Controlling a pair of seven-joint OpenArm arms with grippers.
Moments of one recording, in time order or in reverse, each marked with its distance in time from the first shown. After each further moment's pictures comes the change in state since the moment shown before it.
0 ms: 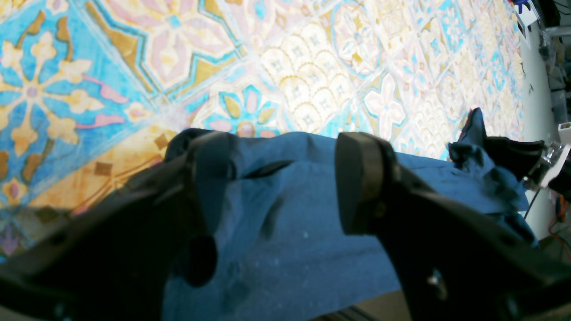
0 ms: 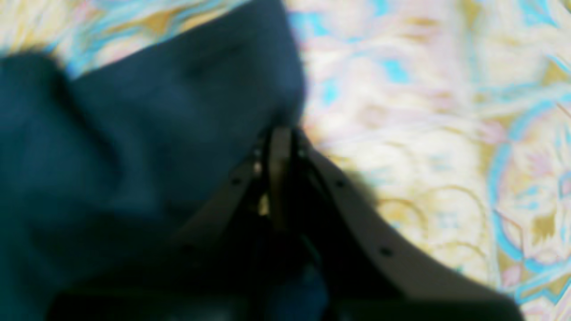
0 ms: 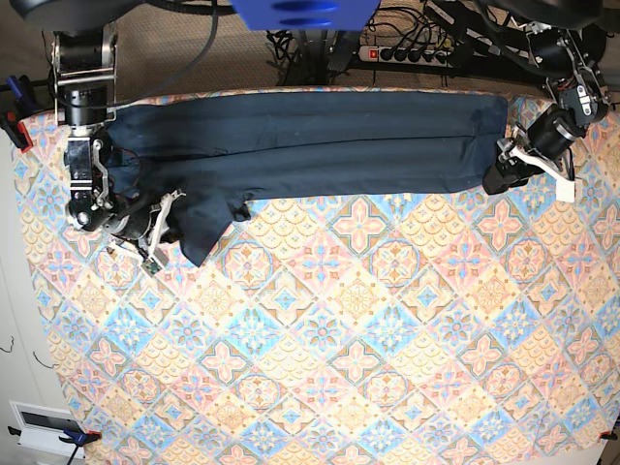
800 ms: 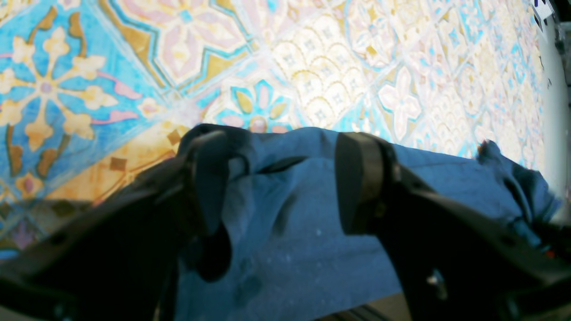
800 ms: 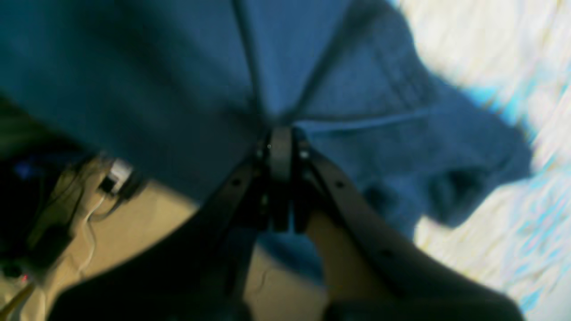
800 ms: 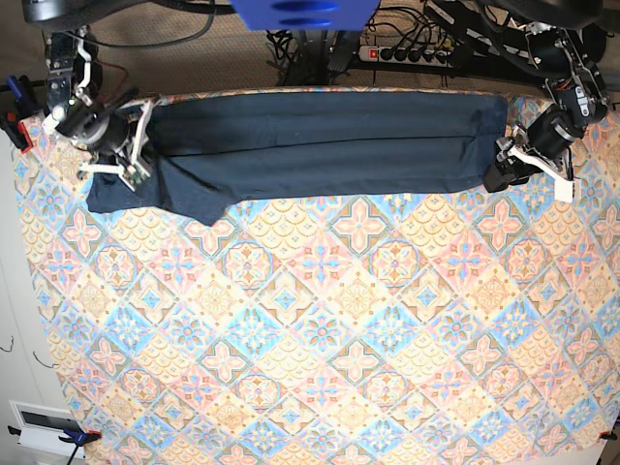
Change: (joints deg) left arm -0.3 0.2 0.2 -0.1 3.1 0.1 0.0; right arm -35.3 1.4 17.0 37.2 -0.1 -0.2 -12.3
